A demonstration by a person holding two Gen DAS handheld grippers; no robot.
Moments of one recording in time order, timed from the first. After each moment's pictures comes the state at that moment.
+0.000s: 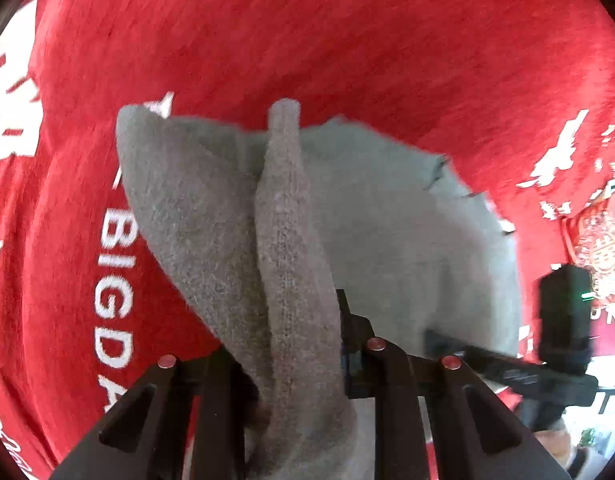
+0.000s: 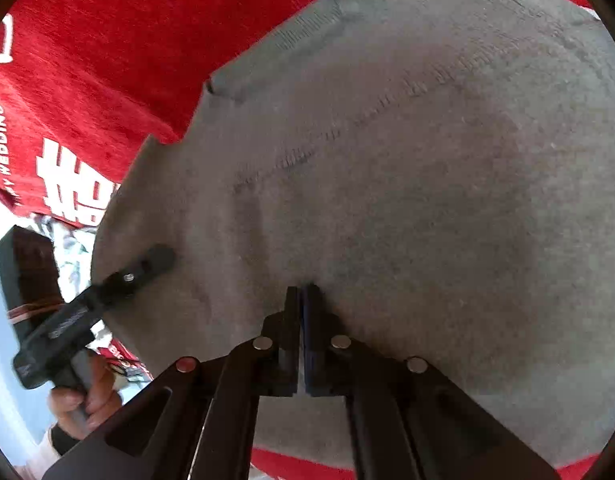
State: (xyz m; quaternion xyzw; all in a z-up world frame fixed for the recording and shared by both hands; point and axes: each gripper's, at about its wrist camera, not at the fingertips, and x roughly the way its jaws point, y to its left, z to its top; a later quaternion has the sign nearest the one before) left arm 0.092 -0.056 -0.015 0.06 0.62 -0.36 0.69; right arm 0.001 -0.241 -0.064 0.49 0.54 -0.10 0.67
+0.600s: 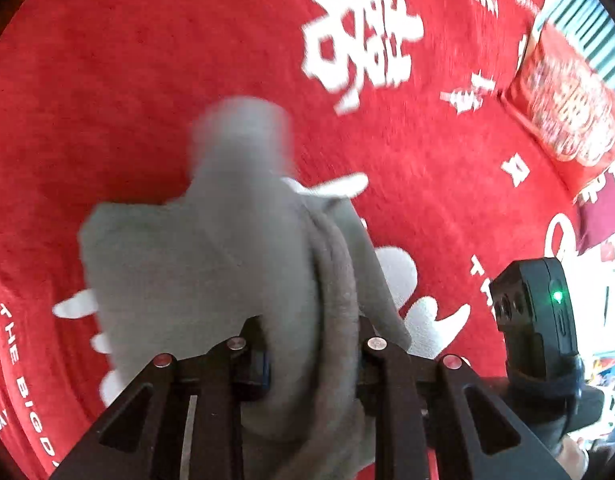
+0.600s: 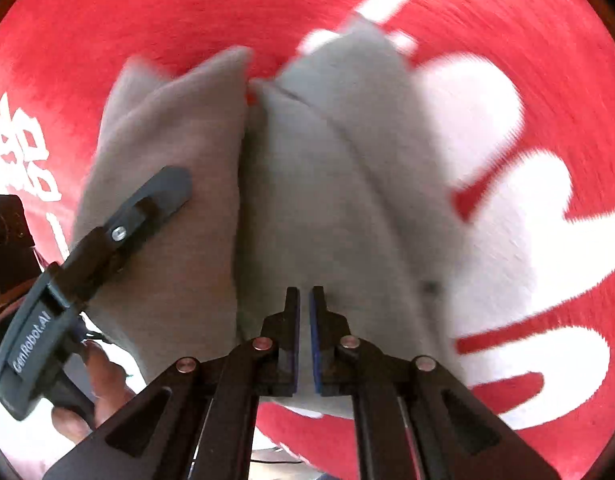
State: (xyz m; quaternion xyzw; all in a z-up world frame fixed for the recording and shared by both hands) left arm -0.091 -0.320 0.006 0.26 0.53 -0.48 0.64; right arm -0.180 -0.358 -0.061 0.63 0.43 -0.12 0.63
